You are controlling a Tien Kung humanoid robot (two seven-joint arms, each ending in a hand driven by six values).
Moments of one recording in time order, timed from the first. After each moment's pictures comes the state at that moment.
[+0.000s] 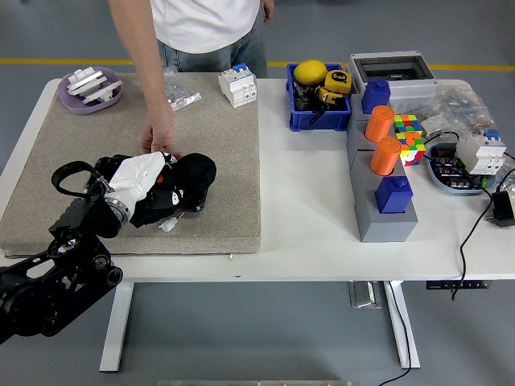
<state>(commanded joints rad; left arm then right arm) -0.47 0.35 -0.76 -1.24 1.91 0.21 0.42 0.13 -0.38 0.72 0.25 -0.70 -0.06 -0.21</state>
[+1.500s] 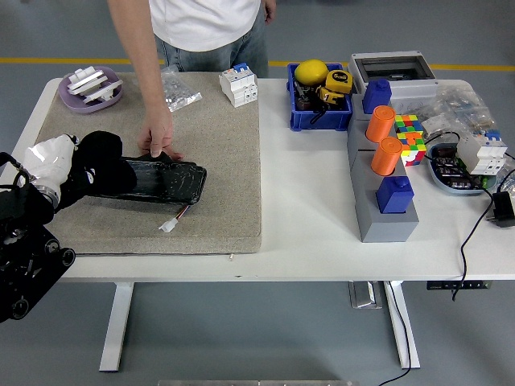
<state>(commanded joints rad) -0.43 0.39 -0.96 -1.09 2.07 0.28 0.51 0.13 -0.39 0.74 0.26 -0.72 -0.06 -0.21</state>
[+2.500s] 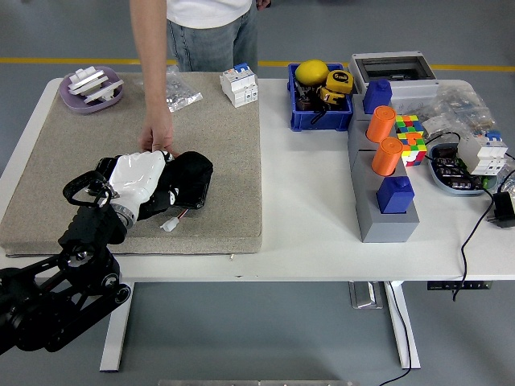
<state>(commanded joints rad) -0.47 0.34 -0.65 -1.33 2.08 0.28 0.56 0.13 -0.39 0.74 0.26 -0.72 -0.05 -0.21</state>
